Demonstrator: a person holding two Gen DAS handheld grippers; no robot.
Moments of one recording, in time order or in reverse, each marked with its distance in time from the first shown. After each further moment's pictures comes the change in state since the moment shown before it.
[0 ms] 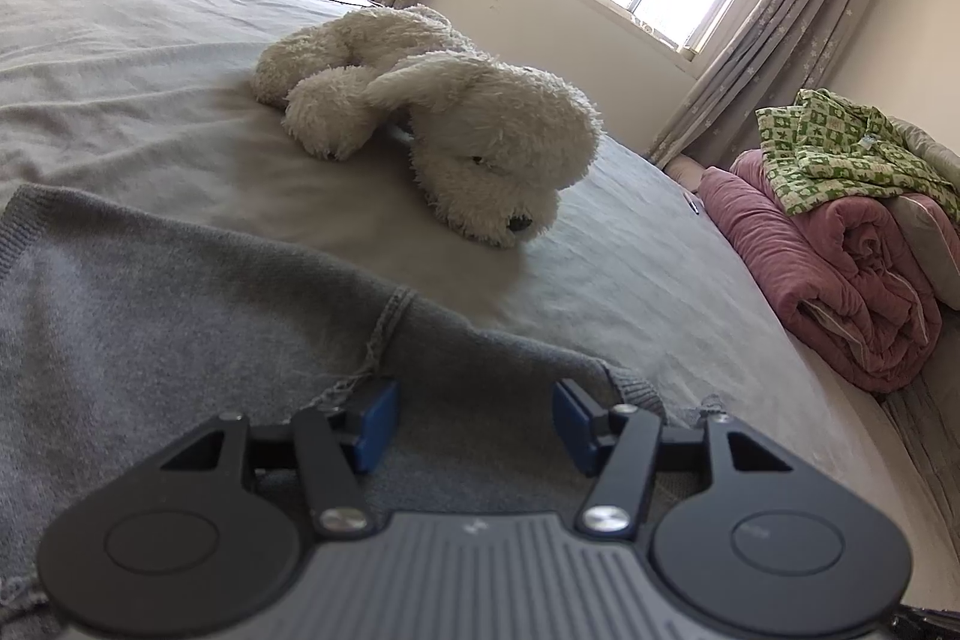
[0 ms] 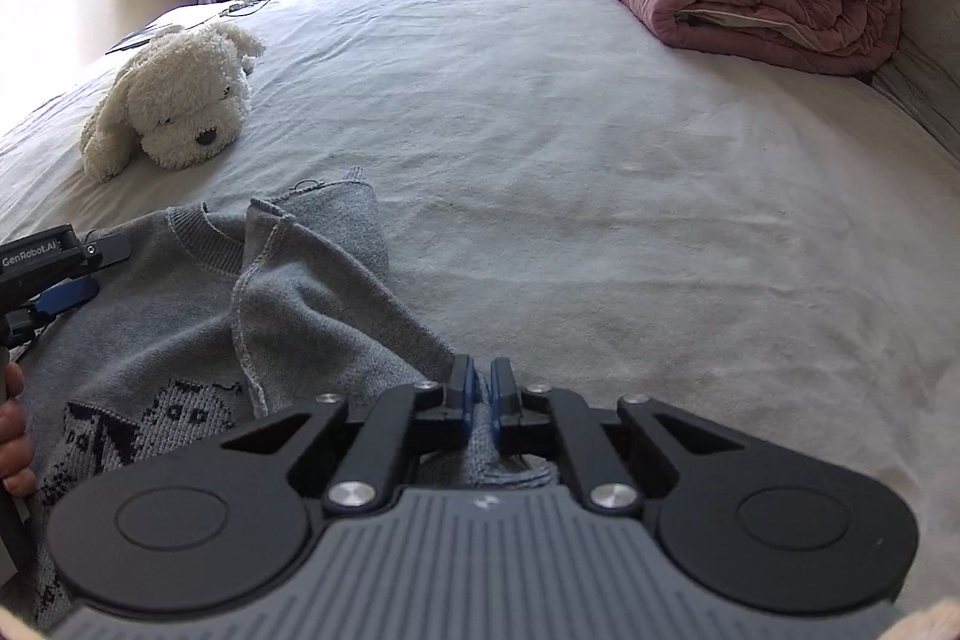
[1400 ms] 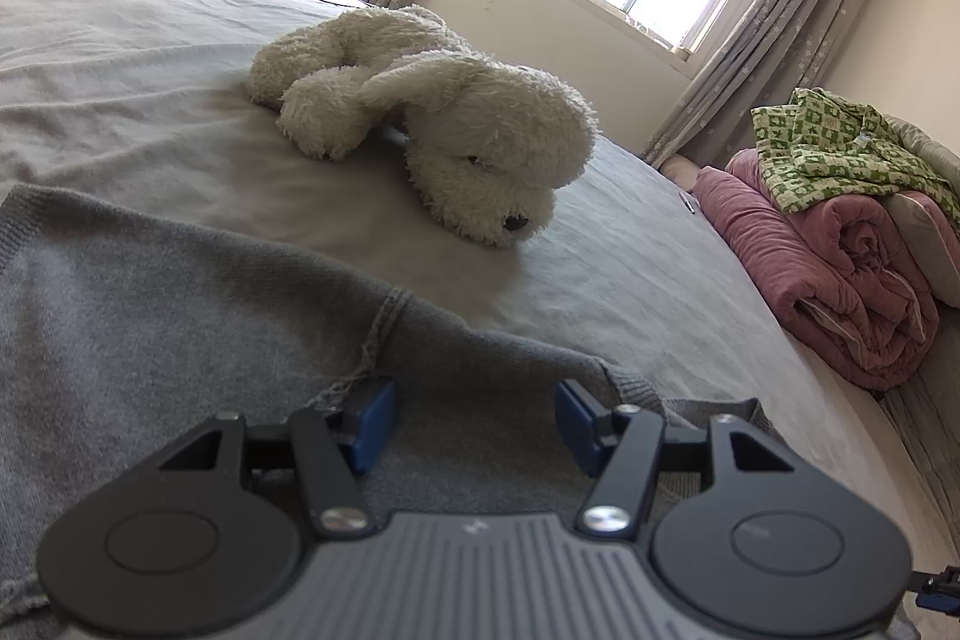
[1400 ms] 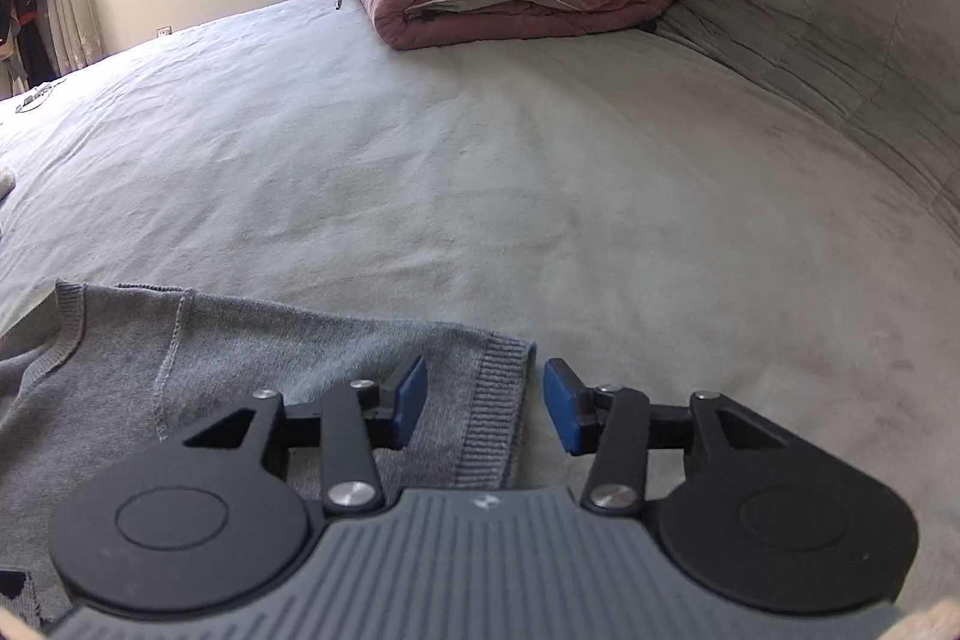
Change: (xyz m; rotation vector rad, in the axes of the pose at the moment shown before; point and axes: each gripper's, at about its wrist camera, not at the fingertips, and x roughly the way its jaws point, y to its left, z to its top) left arm 0.001 -0.001 -0.001 0.007 -0.004 -0.008; right arm 0.014 -0.141 0.002 0.301 0.008 -0.228
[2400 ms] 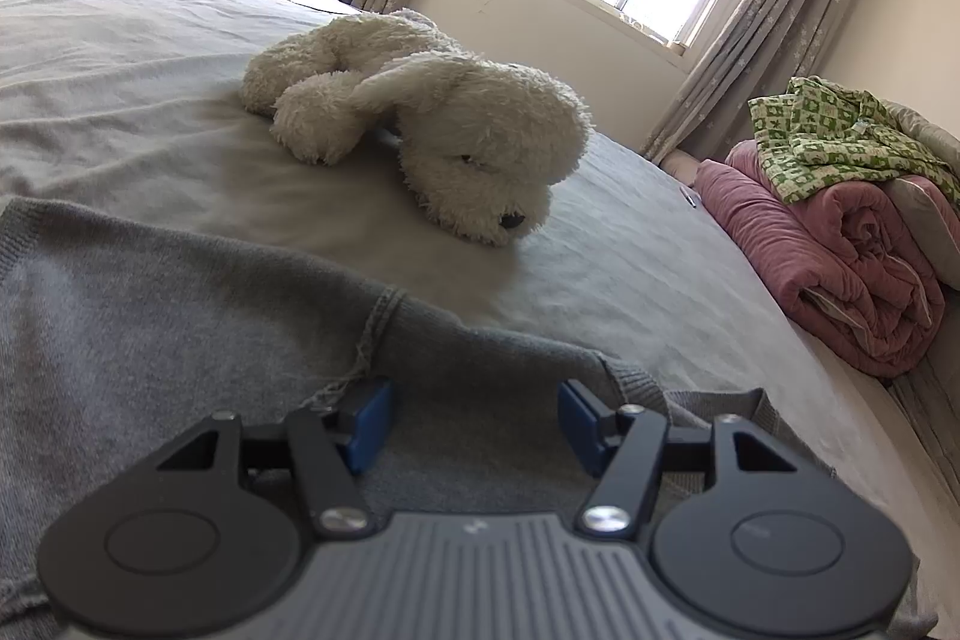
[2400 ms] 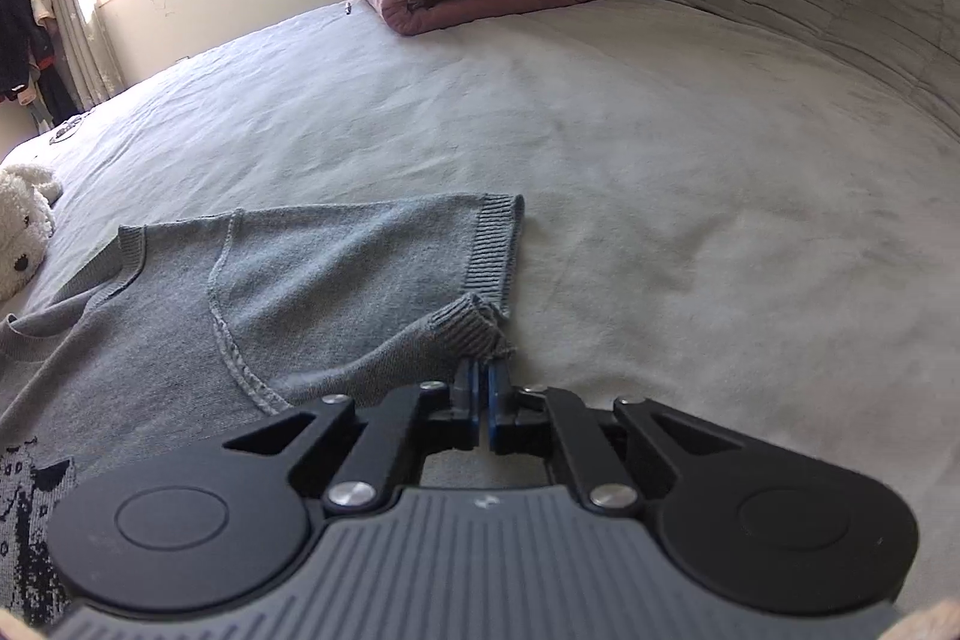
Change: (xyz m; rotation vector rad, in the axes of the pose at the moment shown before) left arm 0.000 -0.005 -0.003 0.037 -0.008 0.011; right arm -0.032 -0.010 -0.057 0.060 -0.008 0.032
